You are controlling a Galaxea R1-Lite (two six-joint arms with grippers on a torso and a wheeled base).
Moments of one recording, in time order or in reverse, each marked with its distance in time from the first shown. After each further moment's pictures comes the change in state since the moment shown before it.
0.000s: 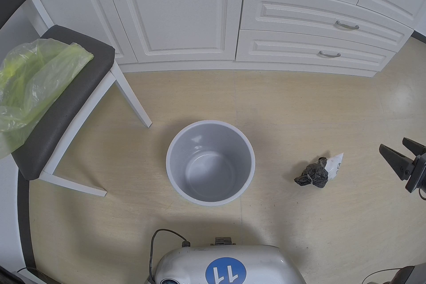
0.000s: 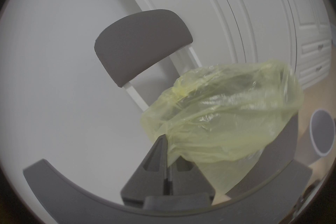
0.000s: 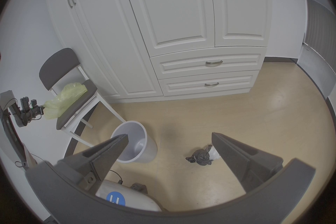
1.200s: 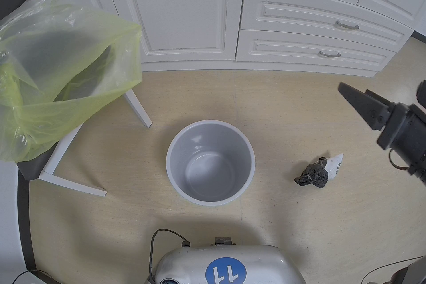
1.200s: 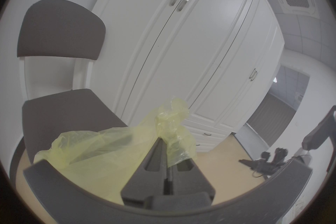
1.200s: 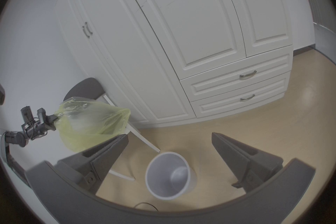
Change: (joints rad) left arm -0.920 -0.542 -0.322 0.669 0.025 -0.619; right arm 0.282 0.293 -0.135 -0.405 -0.077 0.078
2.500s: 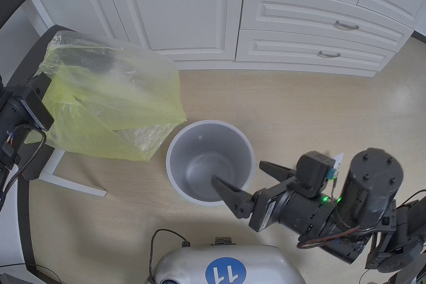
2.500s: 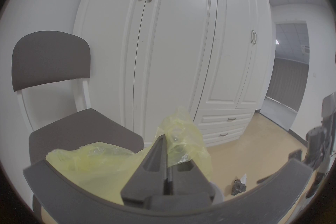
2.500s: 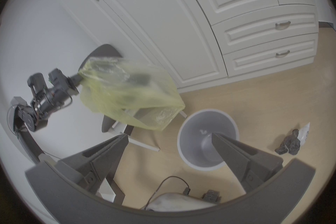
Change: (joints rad) left arm -0.518 0.287 0.204 -0.518 0.611 0.503; right arm 0.276 0.492 0.025 -0.281 -0.028 0.128
